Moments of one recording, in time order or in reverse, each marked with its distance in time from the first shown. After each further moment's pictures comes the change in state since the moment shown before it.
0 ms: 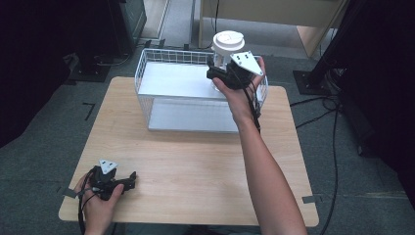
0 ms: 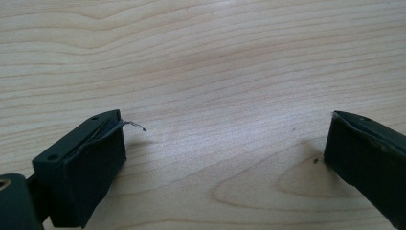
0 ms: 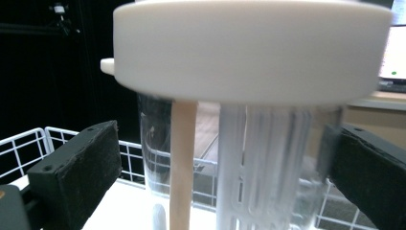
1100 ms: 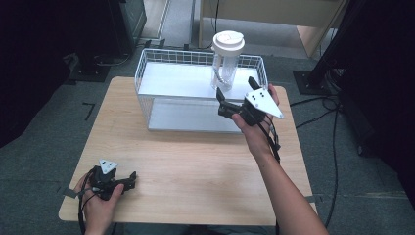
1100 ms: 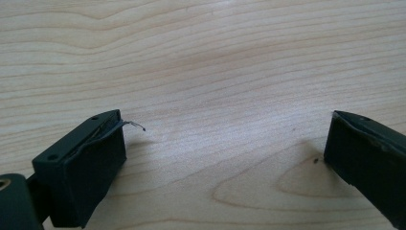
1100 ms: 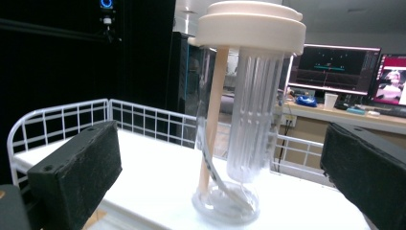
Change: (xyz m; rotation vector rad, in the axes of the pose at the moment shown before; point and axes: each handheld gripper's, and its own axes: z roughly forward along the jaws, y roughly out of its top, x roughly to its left) left arm 0.000 0.000 0.000 0.002 0.001 0.004; right arm -0.005 -0.026 -0.099 -0.072 0.113 -0.074
